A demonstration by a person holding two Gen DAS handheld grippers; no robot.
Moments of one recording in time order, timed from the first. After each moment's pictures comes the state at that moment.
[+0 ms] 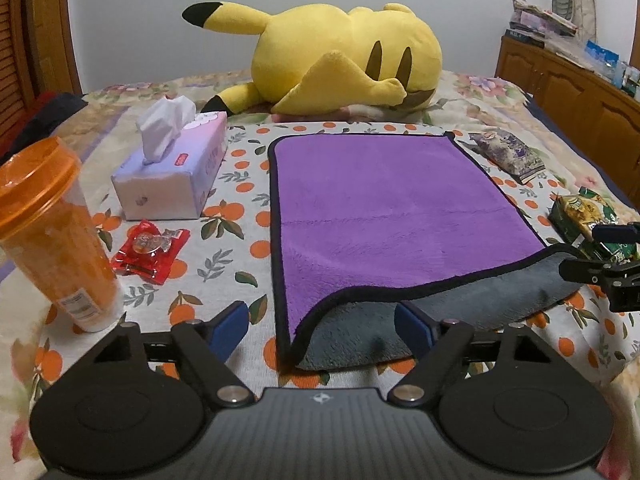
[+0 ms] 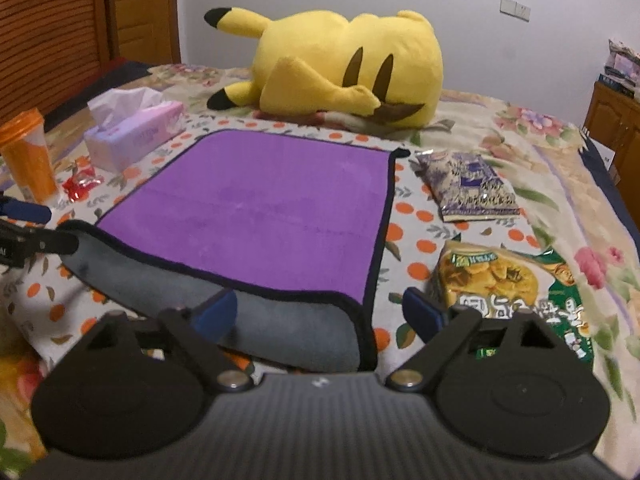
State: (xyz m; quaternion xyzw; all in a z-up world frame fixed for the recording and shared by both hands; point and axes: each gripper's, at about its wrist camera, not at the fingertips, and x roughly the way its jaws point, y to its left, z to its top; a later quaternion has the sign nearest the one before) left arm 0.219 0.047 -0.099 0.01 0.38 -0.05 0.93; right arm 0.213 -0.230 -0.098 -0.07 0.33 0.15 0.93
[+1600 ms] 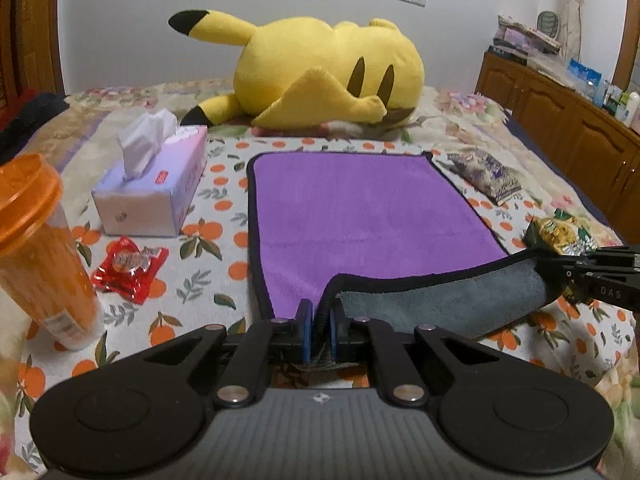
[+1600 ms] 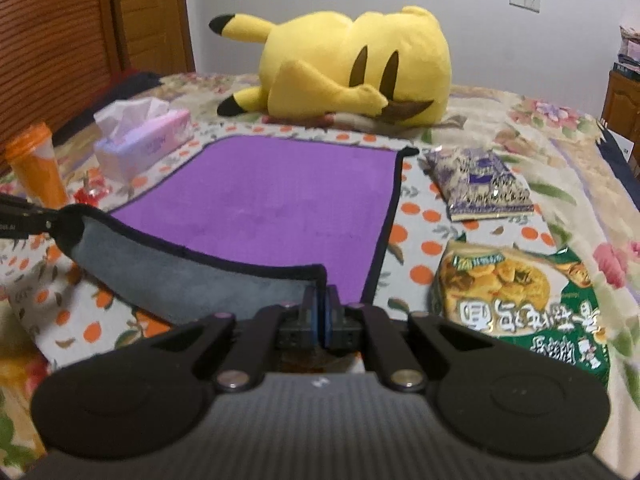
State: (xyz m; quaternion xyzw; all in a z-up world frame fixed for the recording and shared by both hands) left arm 0.223 0.049 -0.083 -0.02 0.36 -0.09 0.93; right arm 0.224 -0.249 -0.098 -0.04 0.32 0.19 0.93
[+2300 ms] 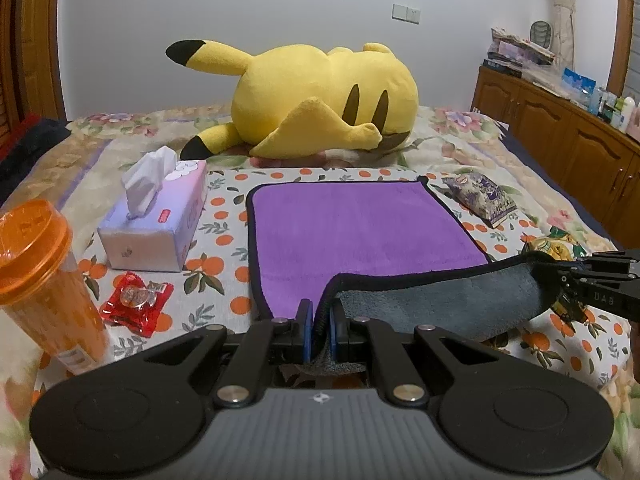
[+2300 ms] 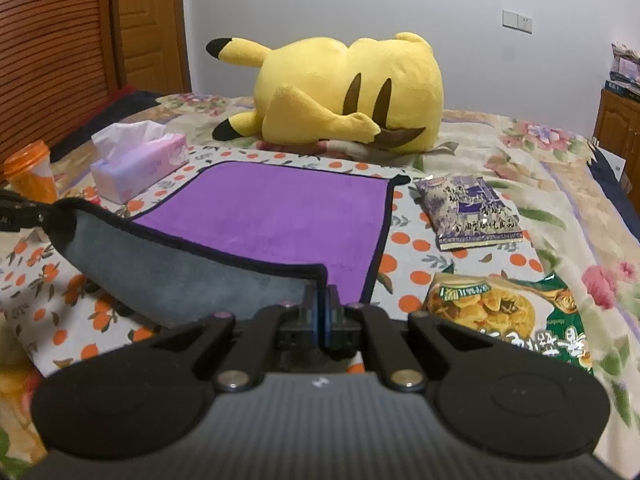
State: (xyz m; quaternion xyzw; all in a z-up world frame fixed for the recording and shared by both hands) left arm 0.222 0.045 -0.064 -0.01 0.33 -0.09 0.94; right arm 0.224 -0.250 -0.090 -0.05 0.29 0.18 0.94
